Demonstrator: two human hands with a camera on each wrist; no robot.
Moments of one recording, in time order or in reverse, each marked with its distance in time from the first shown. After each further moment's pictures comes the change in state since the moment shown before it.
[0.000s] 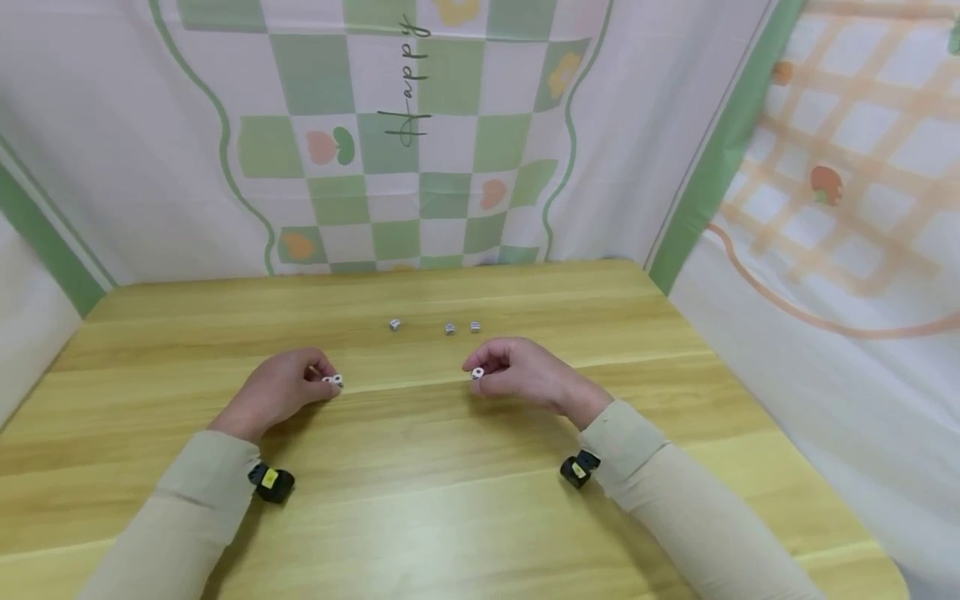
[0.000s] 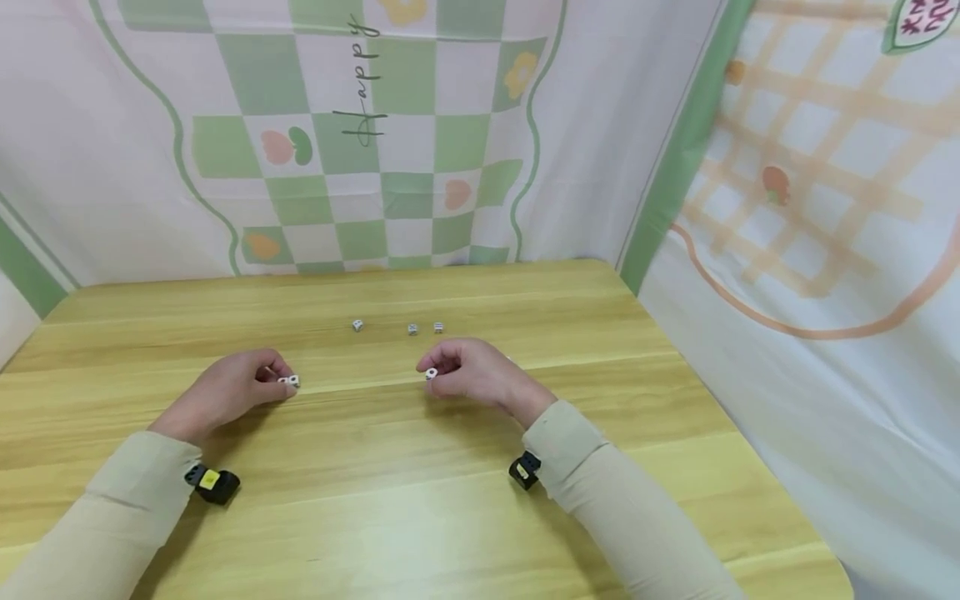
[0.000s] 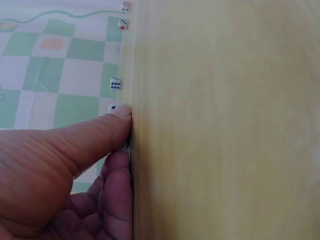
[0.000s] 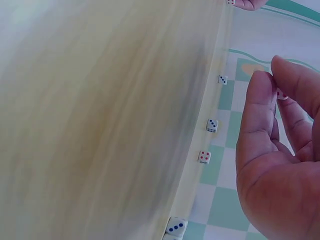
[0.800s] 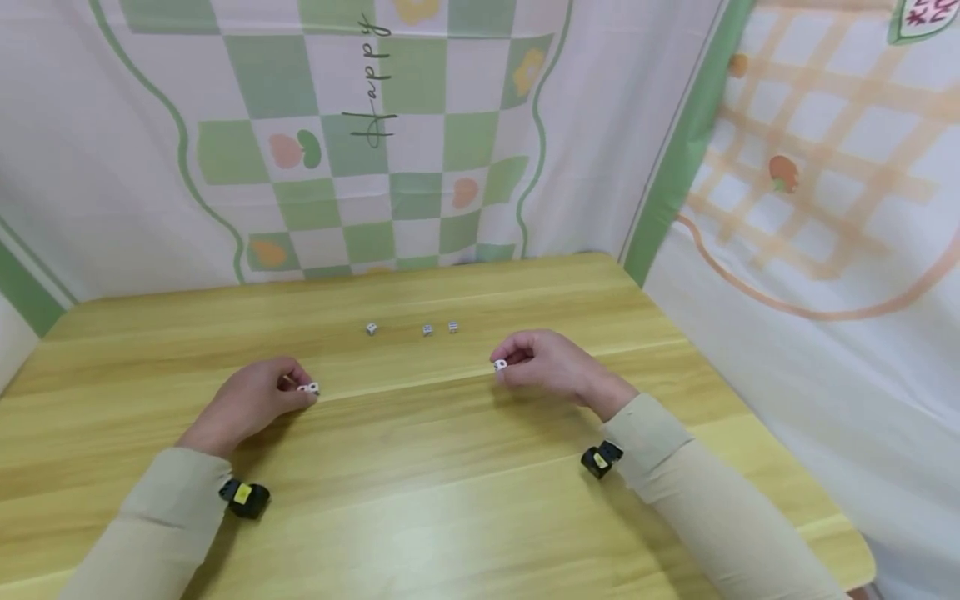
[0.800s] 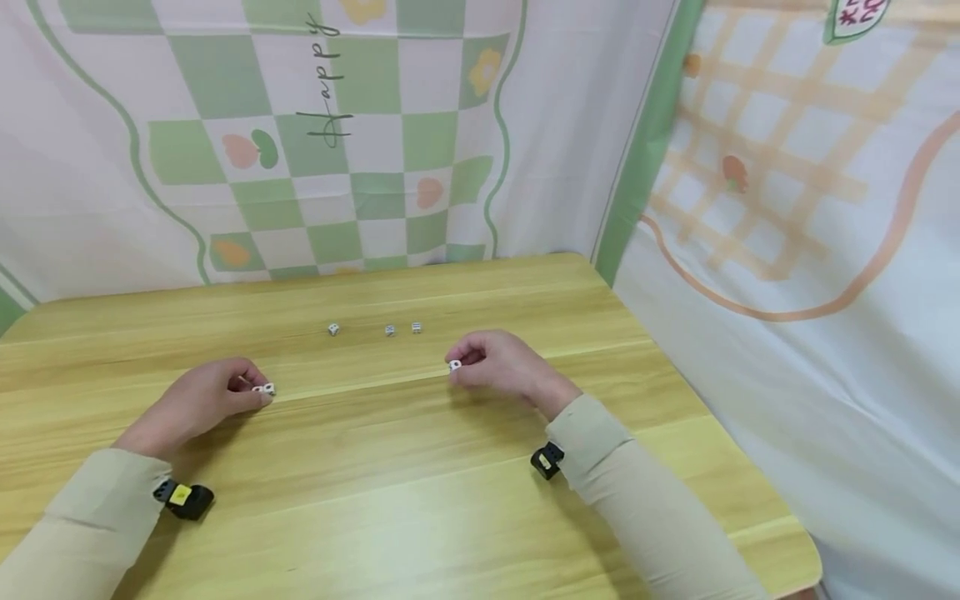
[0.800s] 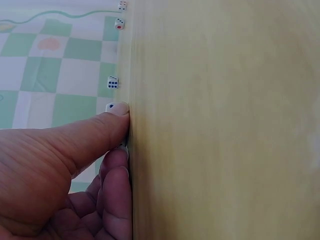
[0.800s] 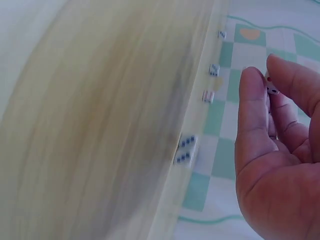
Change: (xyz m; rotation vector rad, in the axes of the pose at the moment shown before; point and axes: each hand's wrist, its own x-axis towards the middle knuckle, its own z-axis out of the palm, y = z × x) left_hand -0.002 0.004 0.002 0.030 -0.021 0.008; right_hand -0.035 0.019 -0.043 -0.122 0.122 0.072
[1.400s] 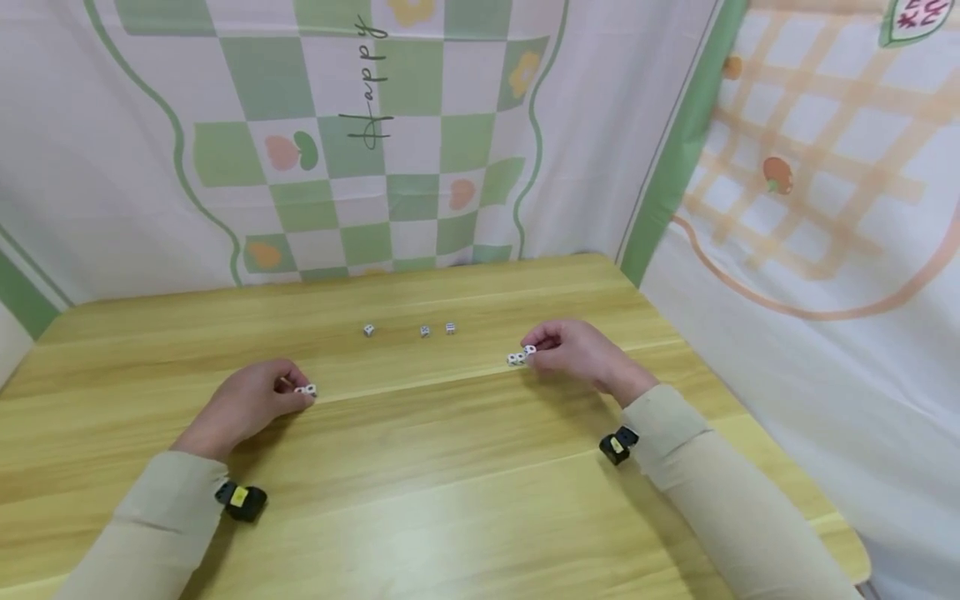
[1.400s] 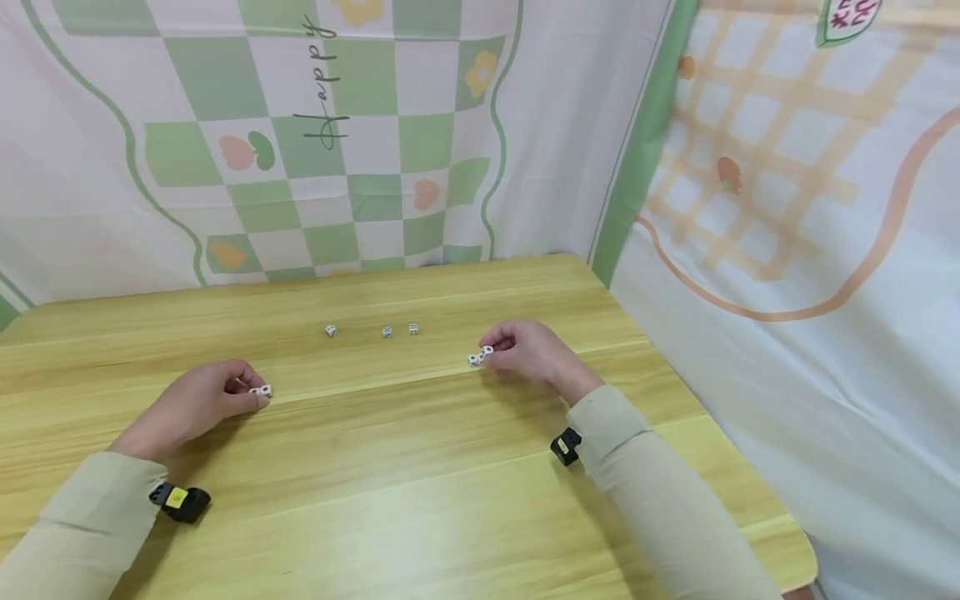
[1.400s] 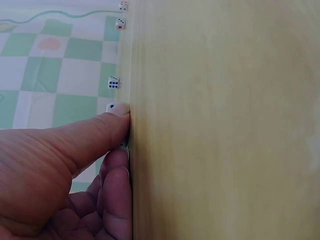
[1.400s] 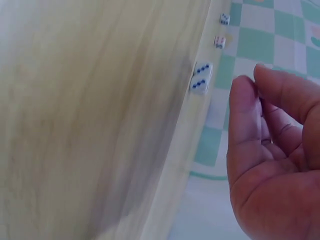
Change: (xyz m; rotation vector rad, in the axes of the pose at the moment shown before) left_hand -0.001 -0.002 0.001 -0.010 -0.005 -0.005; right_hand -0.001 0.023 -0.032 -0.023 0.102 0.063
